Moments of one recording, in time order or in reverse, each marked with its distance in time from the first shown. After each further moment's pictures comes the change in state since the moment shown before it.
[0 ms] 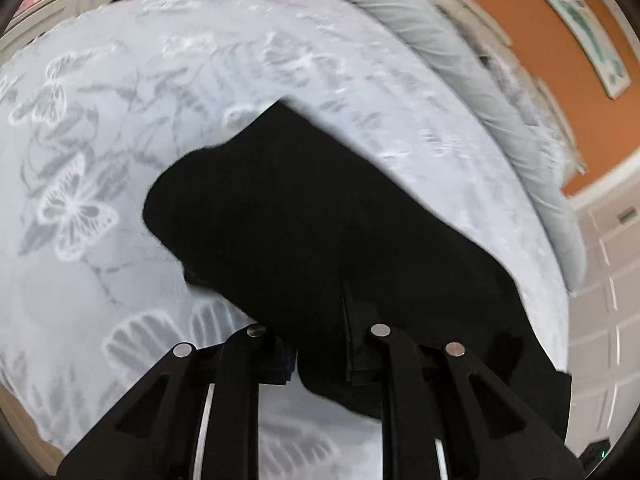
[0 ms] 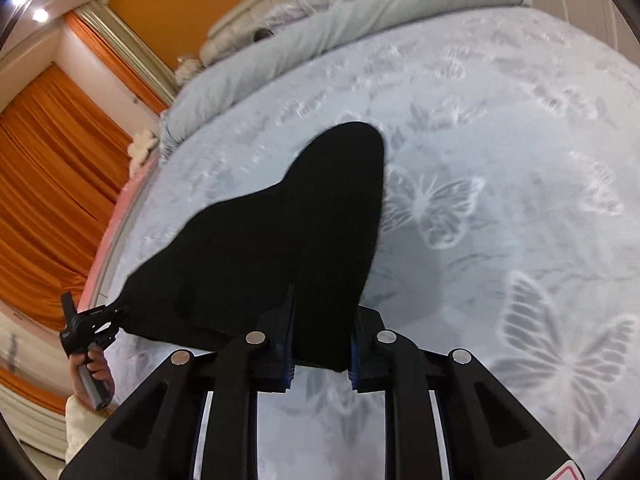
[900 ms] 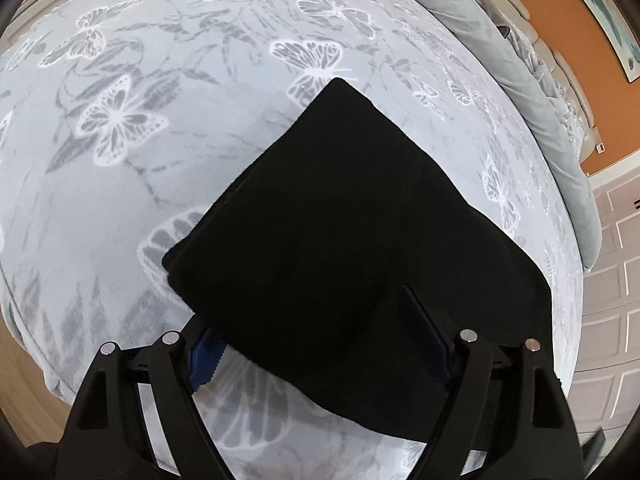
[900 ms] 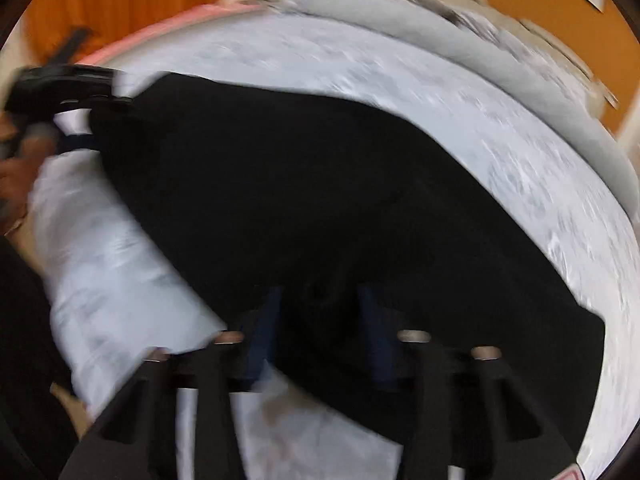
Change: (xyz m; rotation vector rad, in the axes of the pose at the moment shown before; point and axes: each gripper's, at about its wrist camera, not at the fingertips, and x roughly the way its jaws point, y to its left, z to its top) left arm 0.004 0.024 -0.039 -0.037 0.133 0.087; right arm 0.128 0.178 -0.115 -0.759 0.154 -0.198
